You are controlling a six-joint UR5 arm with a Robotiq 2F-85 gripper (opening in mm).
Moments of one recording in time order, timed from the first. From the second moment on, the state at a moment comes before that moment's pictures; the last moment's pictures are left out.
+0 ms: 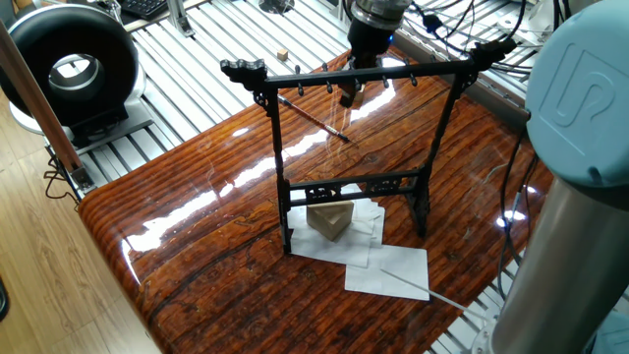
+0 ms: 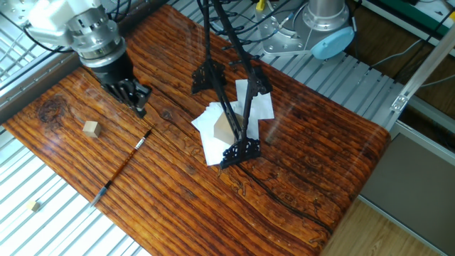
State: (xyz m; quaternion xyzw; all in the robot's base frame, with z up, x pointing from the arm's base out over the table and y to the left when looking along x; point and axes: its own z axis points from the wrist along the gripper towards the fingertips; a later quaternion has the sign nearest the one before) arm 0.565 -0.063 0.092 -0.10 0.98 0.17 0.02
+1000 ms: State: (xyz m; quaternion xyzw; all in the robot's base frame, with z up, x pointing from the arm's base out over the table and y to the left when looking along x) arm 0.567 -0.100 0.064 -0.12 0.99 0.10 0.03
